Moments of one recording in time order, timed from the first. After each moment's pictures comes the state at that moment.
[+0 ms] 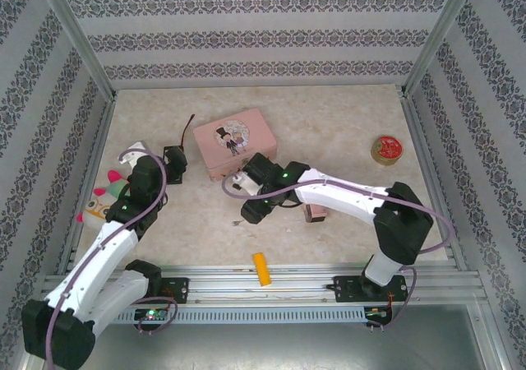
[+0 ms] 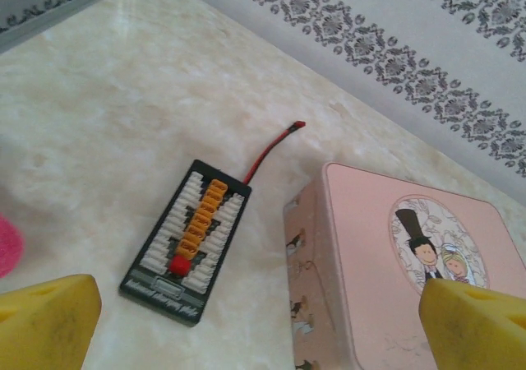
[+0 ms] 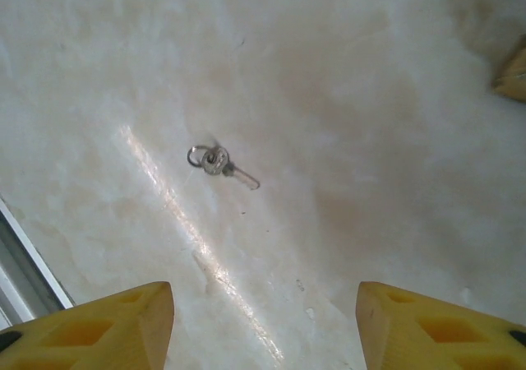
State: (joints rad) left arm -0.26 0.83 0.63 -0.30 -0.36 -0.69; right arm 0.92 1.69 1.22 -0.72 -0.16 0.02
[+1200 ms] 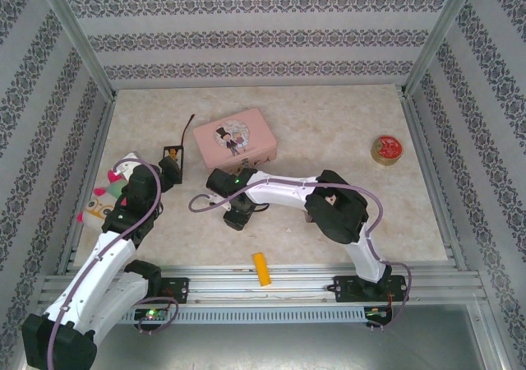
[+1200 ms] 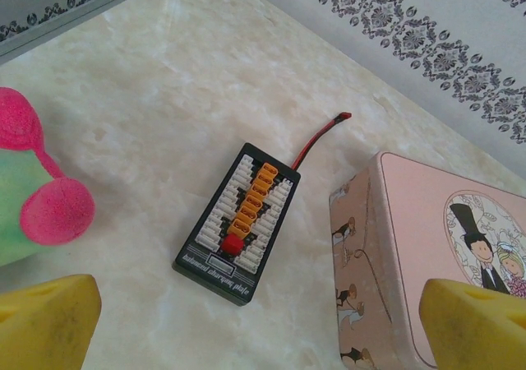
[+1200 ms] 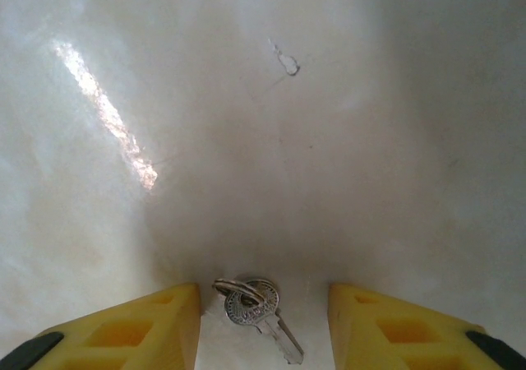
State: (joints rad) left arm -0.23 0.76 0.57 -0.36 -0.38 -0.72; right arm 1.02 2.11 1.54 -0.84 -0.02 -0.05
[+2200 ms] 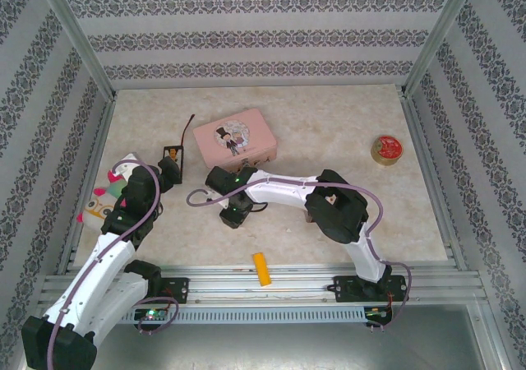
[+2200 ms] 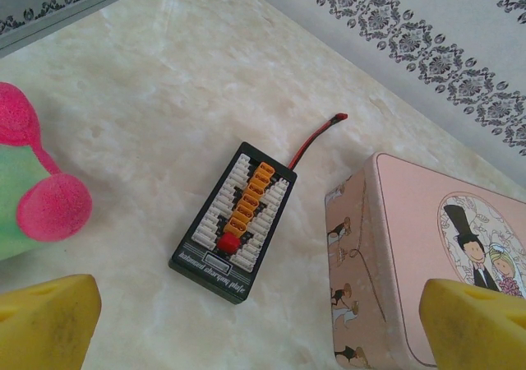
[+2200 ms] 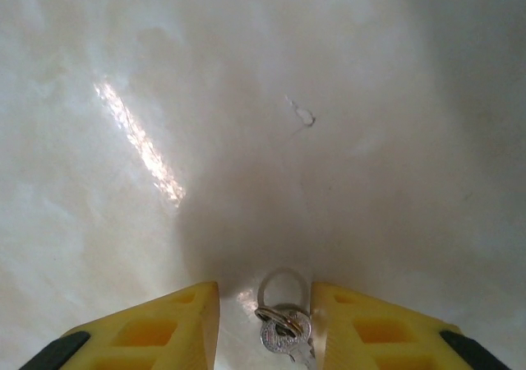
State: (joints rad) left arm -0.23 0.75 0.57 -0.36 -0.37 -0.73; right arm 1.02 2.11 1.54 -0.81 -0.09 0.02
